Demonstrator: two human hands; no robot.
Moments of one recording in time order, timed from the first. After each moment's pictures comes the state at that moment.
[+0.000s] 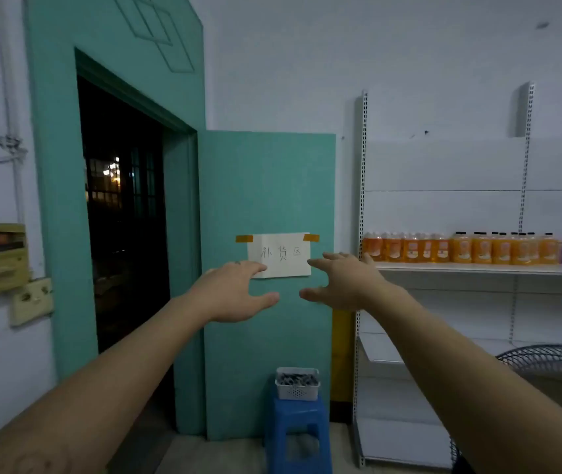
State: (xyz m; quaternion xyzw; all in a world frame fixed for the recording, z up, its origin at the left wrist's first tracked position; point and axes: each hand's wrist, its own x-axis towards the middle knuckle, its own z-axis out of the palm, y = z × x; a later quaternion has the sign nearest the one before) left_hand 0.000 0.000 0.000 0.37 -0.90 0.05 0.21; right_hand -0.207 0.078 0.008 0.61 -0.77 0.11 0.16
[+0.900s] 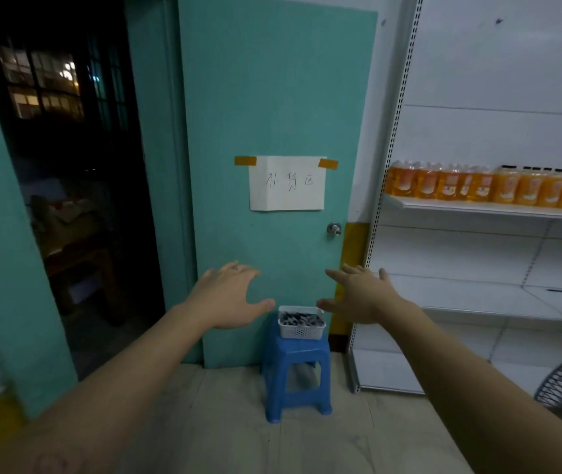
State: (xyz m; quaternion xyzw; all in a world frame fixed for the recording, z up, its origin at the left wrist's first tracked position) left_hand -0.023 -0.249 -0.147 0.38 -0.92 0.02 0.10; right_hand -0.250 -0.139 -0.142 0.58 -0.82 0.01 0.04
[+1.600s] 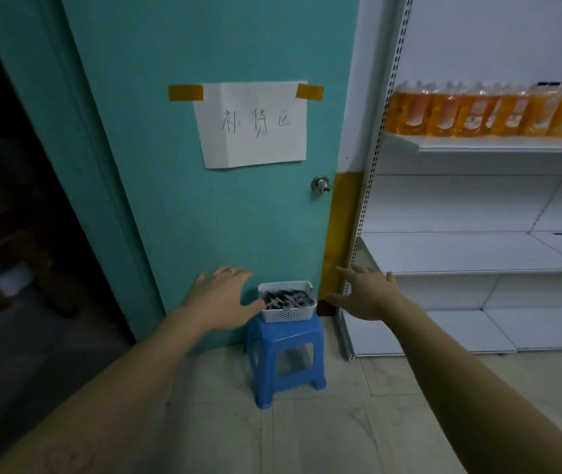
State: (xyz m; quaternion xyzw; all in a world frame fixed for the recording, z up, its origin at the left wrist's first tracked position) left_hand -0.199 -0.498 -0.270 0.33 -0.94 -0.01 0.03; right_hand -0.426 -0.346 -0.264 0.49 -0.87 0.01 -0.07
